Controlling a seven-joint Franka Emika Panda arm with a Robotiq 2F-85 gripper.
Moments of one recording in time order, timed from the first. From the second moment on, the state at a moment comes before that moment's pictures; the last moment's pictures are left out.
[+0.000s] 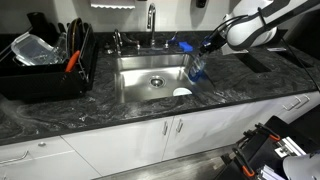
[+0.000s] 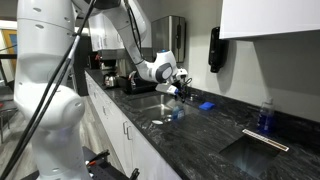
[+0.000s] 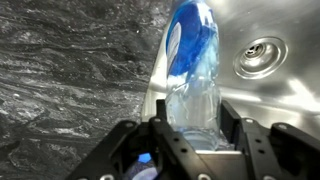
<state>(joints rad) -0.02 0.20 -0.10 -2.32 0.00 3.00 0.00</state>
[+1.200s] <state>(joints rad) 0.09 0.26 -0.21 -2.32 -0.19 3.04 0.14</state>
